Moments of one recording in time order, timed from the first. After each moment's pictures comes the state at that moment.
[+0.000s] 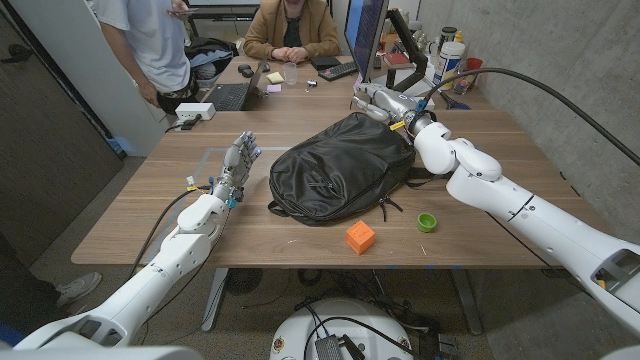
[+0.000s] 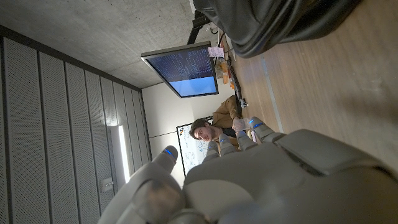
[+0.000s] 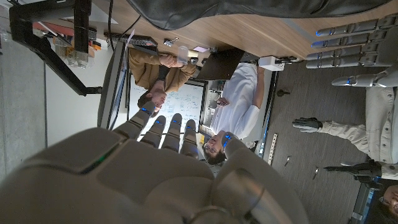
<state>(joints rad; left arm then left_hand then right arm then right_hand) 0.91 0.55 0.32 -1.27 -0.71 -0.35 -0.11 0.01 0.06 0.49 0.19 0.20 -0.15 -0.10 0.19 0.18 -0.12 -0.11 0.20 0.18 -0.17 -0.03 0.19 0.18 -0.14 -0.03 0.37 0.20 -0.62 -0.74 -0.68 -1.89 -0.55 -0.29 -0.03 0.11 0.11 0.39 0.09 0.21 0.12 -0.07 0.19 0.18 0.12 -0.04 0.21 0.18 0.00 -0.03 0.18 0.17 0.05 -0.04 0.30 0.18</state>
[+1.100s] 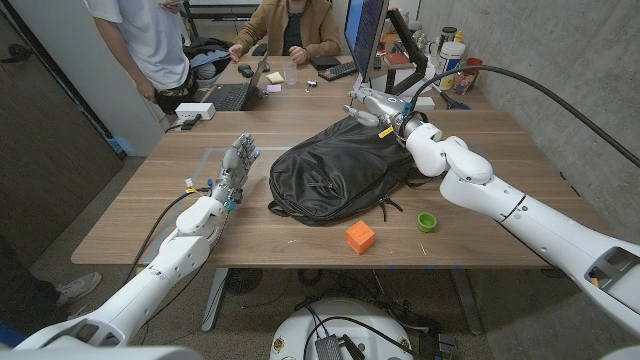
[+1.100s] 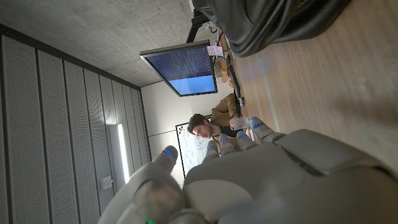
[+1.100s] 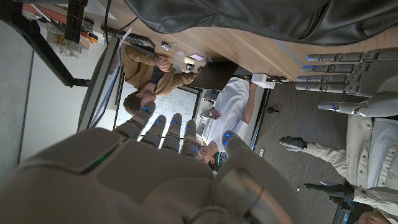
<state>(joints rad) 0.93 0.55 0.31 -1.28 -0.71 -0.35 -0.10 0.01 0.06 0.49 0.19 0.20 -0.14 -0.11 0.19 0.18 -0.12 -0.11 0.20 0.18 -0.17 -0.03 0.19 0.18 -0.14 -0.03 0.37 0.20 -0.60 -0.72 -0.72 -1.90 -0.68 -0.30 0.04 0.13 0.12 0.39 0.08 0.21 0.12 -0.08 0.19 0.18 0.12 -0.04 0.21 0.18 0.00 -0.03 0.18 0.17 0.07 -0.04 0.30 0.18</state>
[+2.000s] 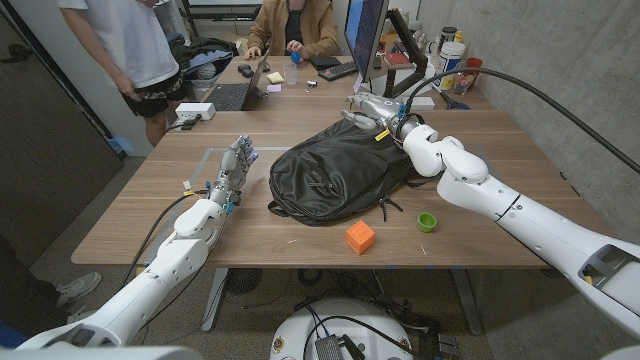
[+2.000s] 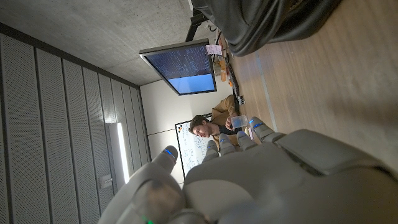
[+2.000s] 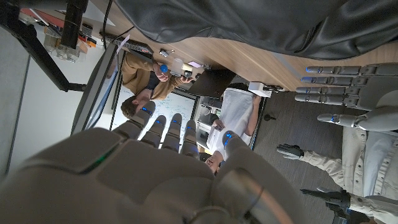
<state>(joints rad) 0.95 0.56 0.31 -1.30 -0.72 -0.35 -0.09 0.01 0.06 0.49 0.19 0.20 -0.14 -0.11 0.19 0.18 -0.12 -0.11 0.20 0.18 -0.17 -0.03 0.19 0.18 -0.14 -0.03 0.37 0.20 -0.58 -0.70 -0.74 -1.86 -0.71 -0.29 0.07 0.13 0.12 0.37 0.08 0.20 0.12 -0.08 0.19 0.18 0.12 -0.04 0.21 0.18 0.00 -0.03 0.18 0.17 0.07 -0.04 0.29 0.18</state>
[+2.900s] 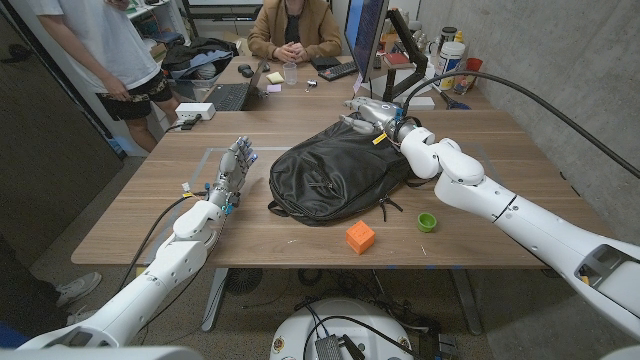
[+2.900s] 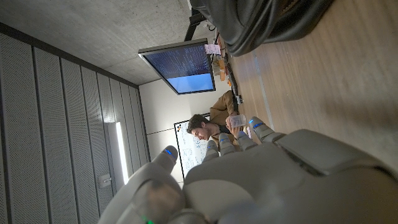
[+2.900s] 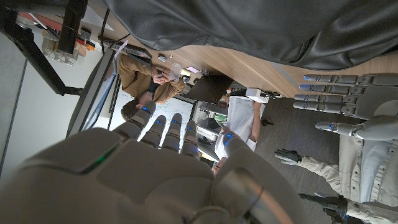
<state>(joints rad) 0.96 0.56 0.30 -1.30 -0.72 -0.35 -0.09 0.01 0.06 0.49 0.19 0.20 -0.14 -0.11 0.19 0.18 -0.11 -0.12 0.20 0.18 -0.17 -0.03 0.19 0.18 -0.14 -0.03 0.38 0.20 -0.58 -0.69 -0.76 -1.84 -0.73 -0.28 0.08 0.13 0.12 0.36 0.08 0.20 0.11 -0.08 0.19 0.18 0.12 -0.04 0.21 0.18 0.00 -0.03 0.18 0.17 0.07 -0.04 0.28 0.18</state>
